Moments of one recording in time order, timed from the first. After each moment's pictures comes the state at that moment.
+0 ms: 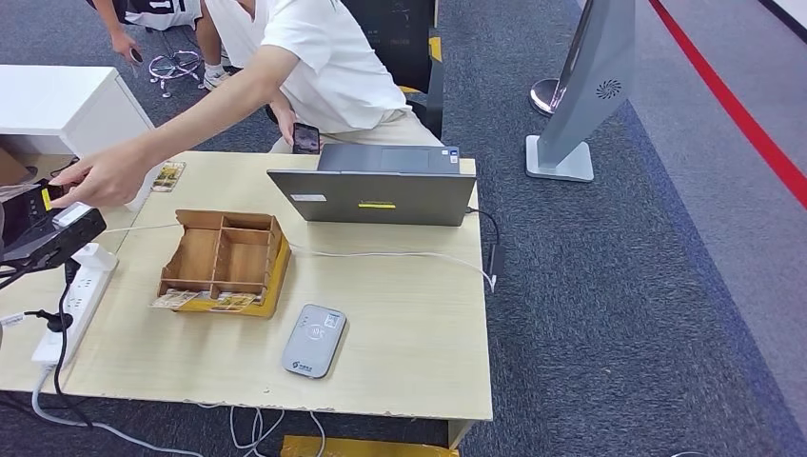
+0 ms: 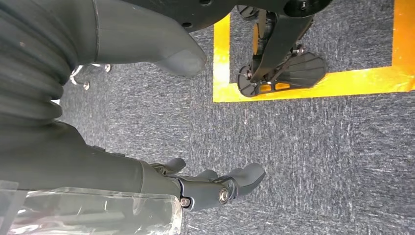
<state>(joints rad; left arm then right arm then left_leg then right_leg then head) -0.42 0.50 0.00 -1.44 -1.17 -0.09 0.13 0.01 0.16 -0.74 -0.25 0.73 -0.13 -0.21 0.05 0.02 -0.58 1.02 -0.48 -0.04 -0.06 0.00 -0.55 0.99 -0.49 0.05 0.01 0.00</state>
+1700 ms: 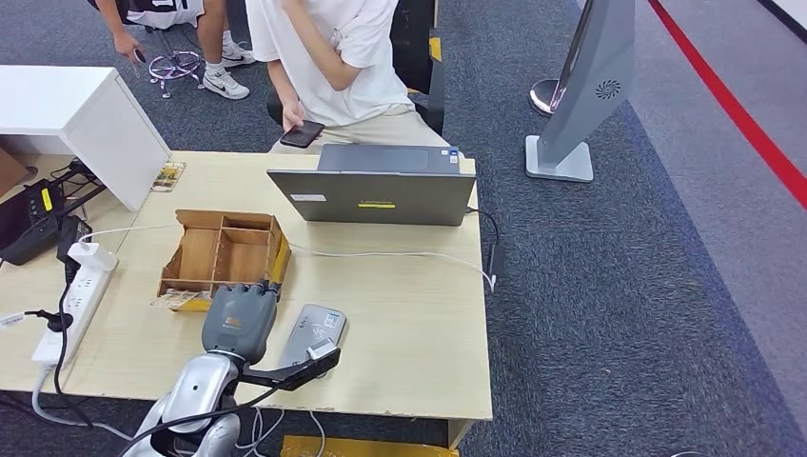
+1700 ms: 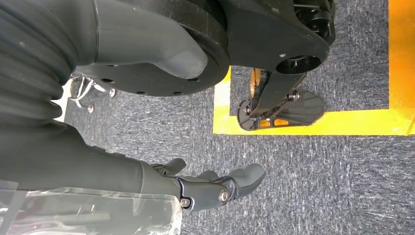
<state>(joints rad) -0.13 0.09 -0.49 -1.47 -1.38 -0.06 0.17 -0.04 0.23 -0.82 -0.24 0.80 -0.10 -0.17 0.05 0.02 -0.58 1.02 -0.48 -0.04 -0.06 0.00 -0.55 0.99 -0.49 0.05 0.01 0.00</state>
